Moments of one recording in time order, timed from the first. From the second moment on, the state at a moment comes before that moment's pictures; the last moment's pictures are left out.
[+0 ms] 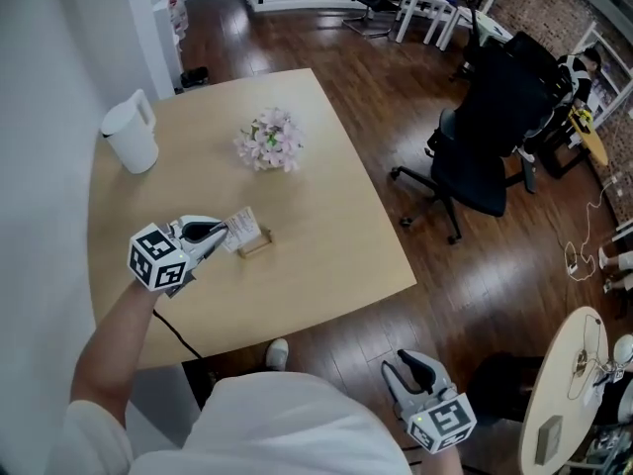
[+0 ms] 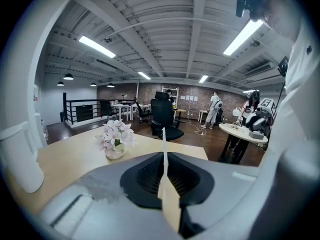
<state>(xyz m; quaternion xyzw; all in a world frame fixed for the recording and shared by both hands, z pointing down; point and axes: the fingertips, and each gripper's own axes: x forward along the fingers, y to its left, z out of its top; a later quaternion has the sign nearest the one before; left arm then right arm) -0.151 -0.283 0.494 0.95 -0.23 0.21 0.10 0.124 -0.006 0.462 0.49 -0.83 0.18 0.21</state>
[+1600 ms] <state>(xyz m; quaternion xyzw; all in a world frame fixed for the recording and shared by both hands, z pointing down) -0.122 -0.323 0.610 0.95 -0.15 0.25 0.13 0.110 -0.044 0.469 0.51 -0.80 0.21 0.26</state>
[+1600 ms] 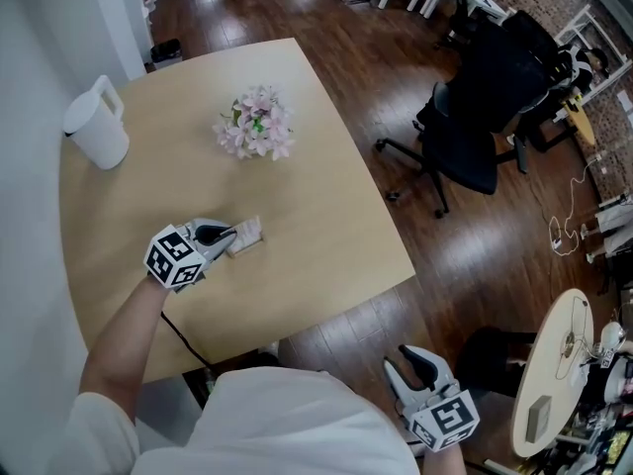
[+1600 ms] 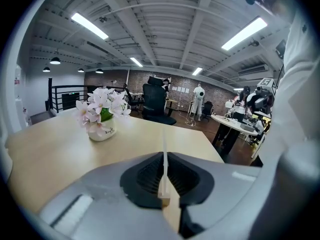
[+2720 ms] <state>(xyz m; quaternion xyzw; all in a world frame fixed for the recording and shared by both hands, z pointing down) -0.185 -0.129 0.486 0.87 -0.45 0.18 0.10 0.137 0.018 0.469 0.35 -0.90 0.13 0.22</state>
